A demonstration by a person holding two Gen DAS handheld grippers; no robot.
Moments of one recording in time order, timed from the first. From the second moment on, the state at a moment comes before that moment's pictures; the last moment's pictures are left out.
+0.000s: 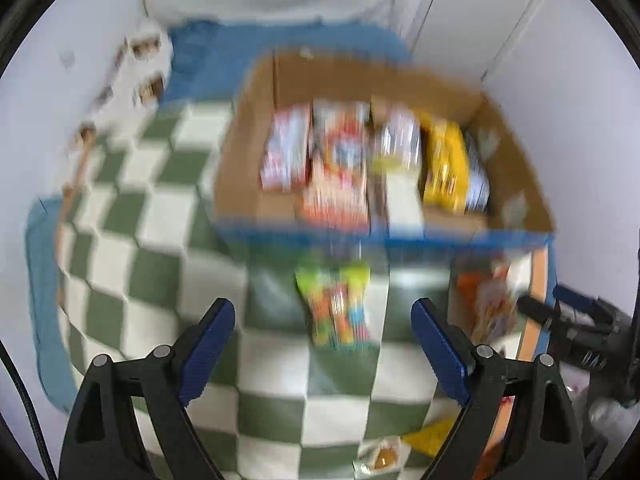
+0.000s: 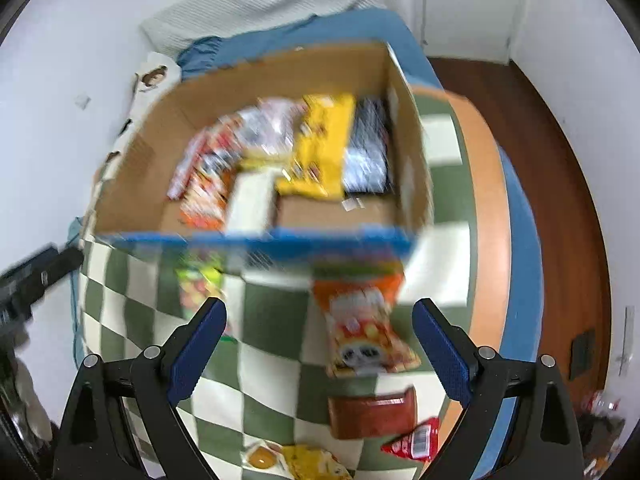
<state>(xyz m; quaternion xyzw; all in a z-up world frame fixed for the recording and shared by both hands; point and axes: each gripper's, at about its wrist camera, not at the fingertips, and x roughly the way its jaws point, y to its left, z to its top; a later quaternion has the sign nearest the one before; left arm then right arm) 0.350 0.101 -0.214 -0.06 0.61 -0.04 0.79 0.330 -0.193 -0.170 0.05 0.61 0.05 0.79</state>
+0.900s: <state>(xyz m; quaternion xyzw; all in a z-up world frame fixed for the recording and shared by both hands) 0.299 0.084 -0.356 -0.06 0.70 -0.03 0.71 0.268 -0.144 -0.278 0.03 0.67 0.09 0.73</state>
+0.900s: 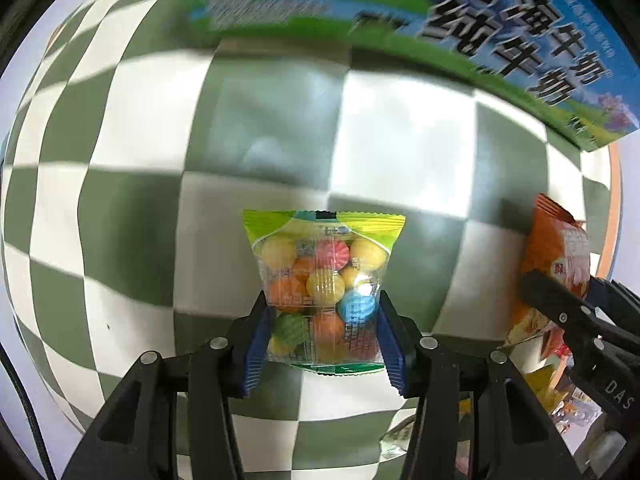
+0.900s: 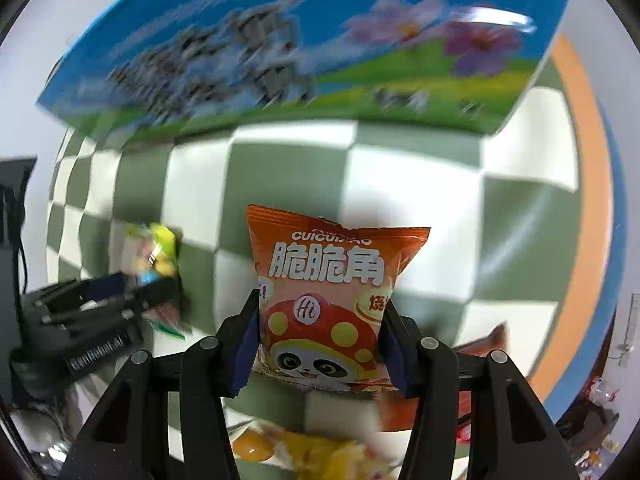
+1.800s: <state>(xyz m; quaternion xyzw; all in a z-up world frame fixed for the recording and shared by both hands) 0.302 0.054 -0.205 -0.09 0.60 -0.10 0.79 0.231 -0.143 -0.190 0.09 0.60 0.13 0.79</state>
